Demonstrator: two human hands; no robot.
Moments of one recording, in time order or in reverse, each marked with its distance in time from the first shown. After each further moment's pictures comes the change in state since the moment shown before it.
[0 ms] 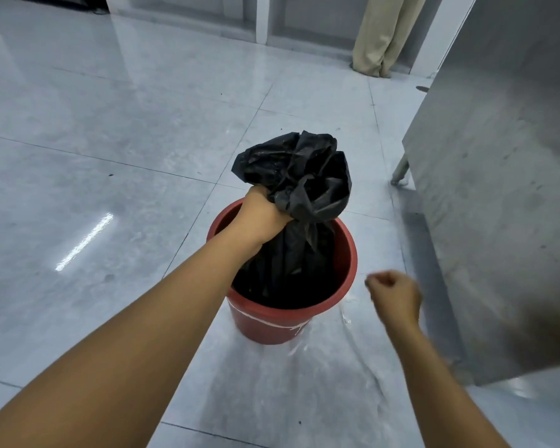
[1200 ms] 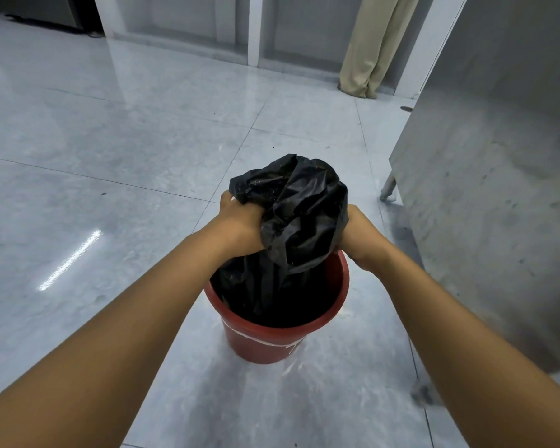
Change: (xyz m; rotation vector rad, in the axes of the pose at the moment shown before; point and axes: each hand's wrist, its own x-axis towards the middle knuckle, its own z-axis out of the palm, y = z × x) left_hand 0.003 0.022 -0.032 0.854 -0.255 -0.031; right_hand 0.015 -0.142 0.001 0.144 -0.618 -0.435
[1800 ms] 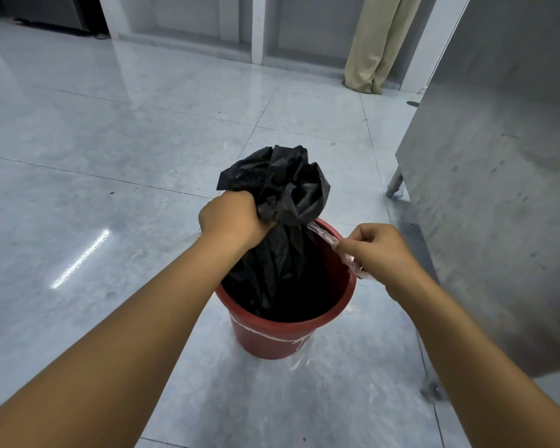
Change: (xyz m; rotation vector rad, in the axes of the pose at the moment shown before) left_hand 0.010 -0.011 0.009 0.168 0.358 -0.101; right_hand -0.050 -0.003 -0.001 -0.054 0.266 0.238
